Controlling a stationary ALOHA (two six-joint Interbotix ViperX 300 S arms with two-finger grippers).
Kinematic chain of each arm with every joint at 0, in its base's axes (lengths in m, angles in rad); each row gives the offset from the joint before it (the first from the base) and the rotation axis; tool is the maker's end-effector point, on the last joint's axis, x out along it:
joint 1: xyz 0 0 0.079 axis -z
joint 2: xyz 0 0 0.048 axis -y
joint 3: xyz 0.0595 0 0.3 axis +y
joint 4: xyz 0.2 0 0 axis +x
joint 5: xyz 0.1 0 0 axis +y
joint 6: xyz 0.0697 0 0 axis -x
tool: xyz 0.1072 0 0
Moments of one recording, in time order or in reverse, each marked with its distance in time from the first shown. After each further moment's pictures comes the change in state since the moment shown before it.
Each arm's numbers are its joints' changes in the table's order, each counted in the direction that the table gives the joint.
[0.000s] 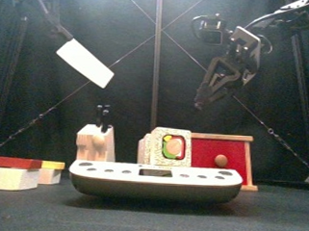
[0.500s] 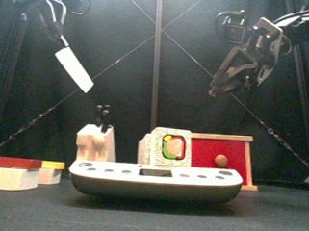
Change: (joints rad) left arm -0.305 -0.035 -0.156 -0.158 0.225 0.041; right arm 0.087 0.169 0.132 0.037 -0.204 -0.002
